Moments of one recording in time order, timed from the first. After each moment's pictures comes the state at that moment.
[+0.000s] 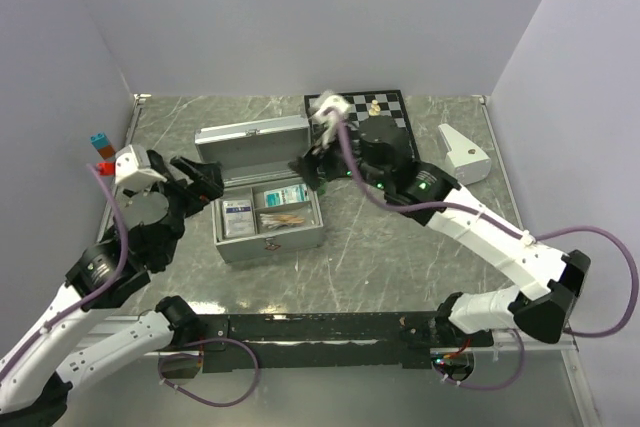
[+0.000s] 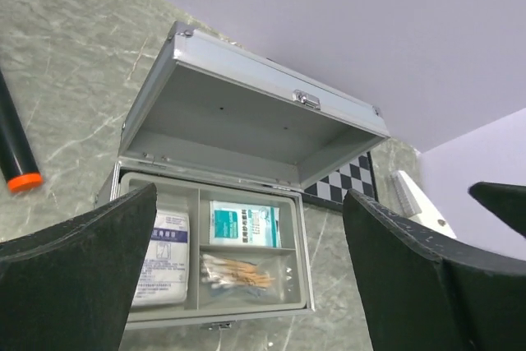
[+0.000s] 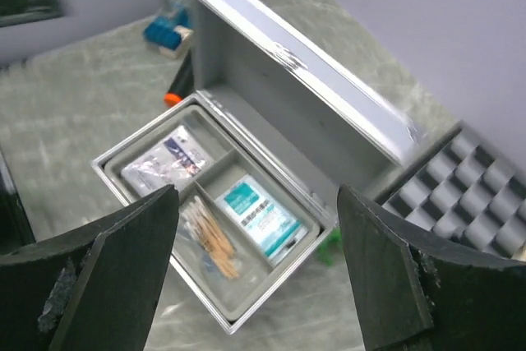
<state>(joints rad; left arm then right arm) -0.78 0.60 0.99 -0.59 -0.76 -0.78 0.90 1.32 1.41 -0.30 -0.07 -0.15</state>
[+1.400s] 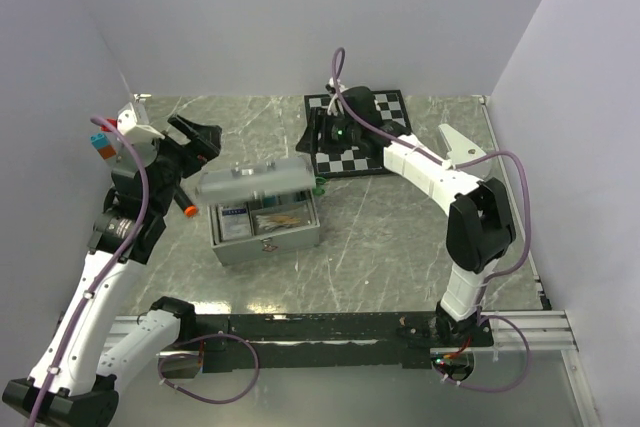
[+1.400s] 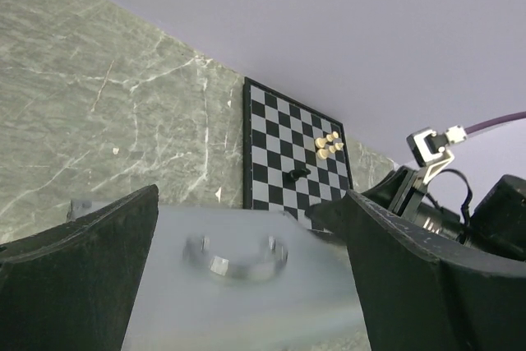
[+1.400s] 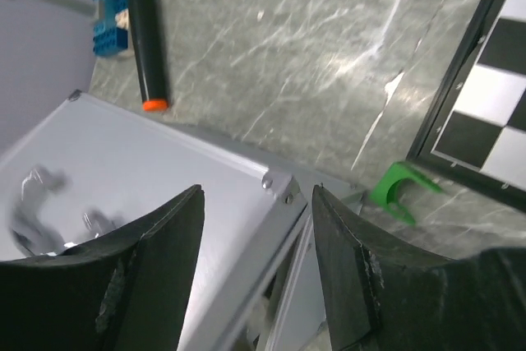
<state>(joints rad) -0.27 0.82 1.02 -0.34 -0.20 -0.72 0.54 1.79 1.52 -0.29 -0.33 0.51</state>
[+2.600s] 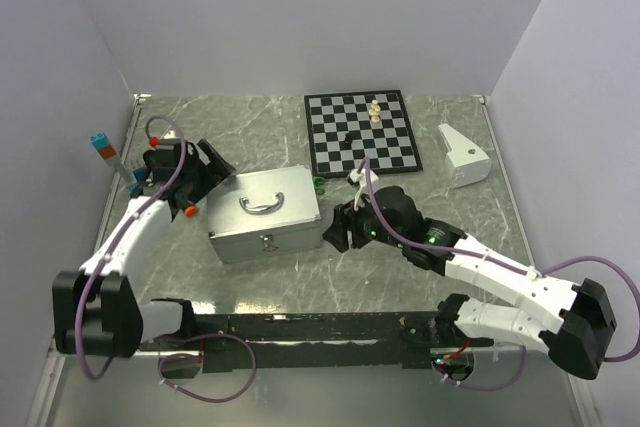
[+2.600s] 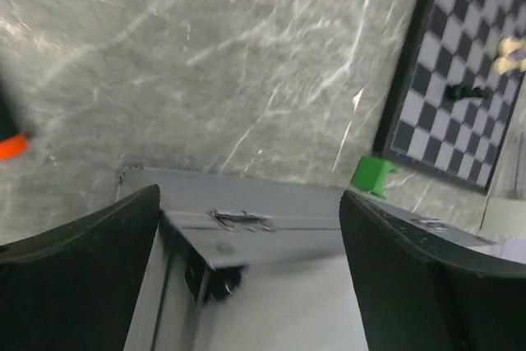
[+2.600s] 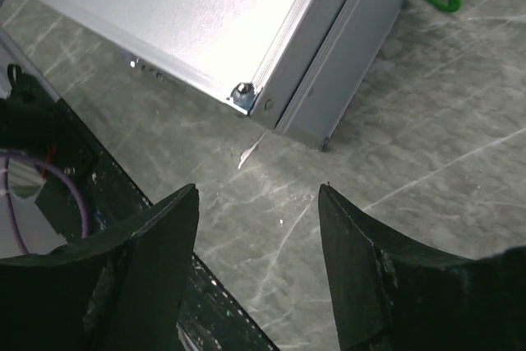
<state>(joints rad) -0.08 1.18 0.83 -0.32 0.06 -0.75 0.85 1.01 0.73 -0.23 -0.07 0.40</state>
